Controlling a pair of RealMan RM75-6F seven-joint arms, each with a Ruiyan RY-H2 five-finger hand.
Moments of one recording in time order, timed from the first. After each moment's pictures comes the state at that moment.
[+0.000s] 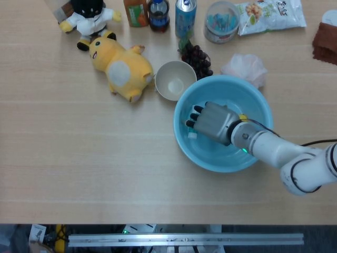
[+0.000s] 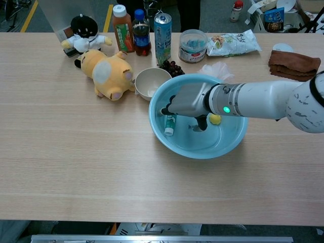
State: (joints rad) left arm -0.07 -0.78 -0.06 -1.87 1.27 1.39 0.04; right arm 1.44 -1.46 -0.28 -1.73 -0.62 0.70 -0.74
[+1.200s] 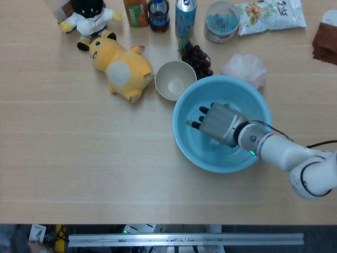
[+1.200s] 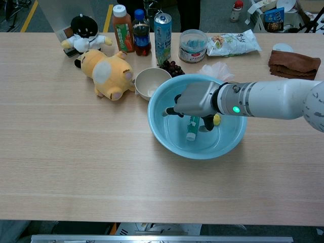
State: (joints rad) left arm -0.05 -0.77 -0.05 -1.86 1.28 1.40 0.02; right arm 1.43 -1.41 -0.30 -1.79 -0.65 0.73 -0.75
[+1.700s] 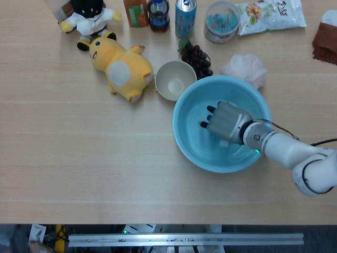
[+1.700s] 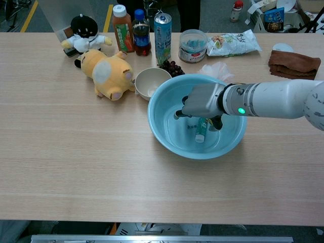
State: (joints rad) left arm -0.05 -0.77 -0.05 -1.86 1.27 1.39 0.02; right arm 1.43 -1.42 -0.34 -1.75 -0.65 0.71 -0.80
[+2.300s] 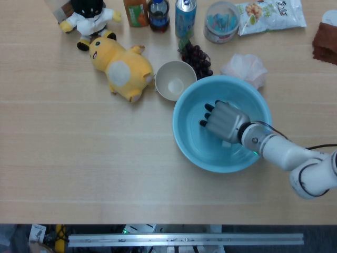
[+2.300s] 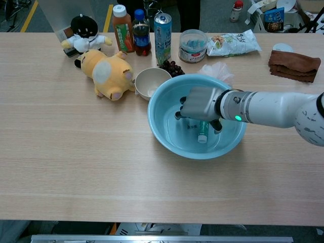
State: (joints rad) left arm -0.06 -0.77 -0.06 -1.87 1.26 1.37 0.02; right arm 1.36 -1.50 -0.34 -1.67 -0.70 0.78 -0.87
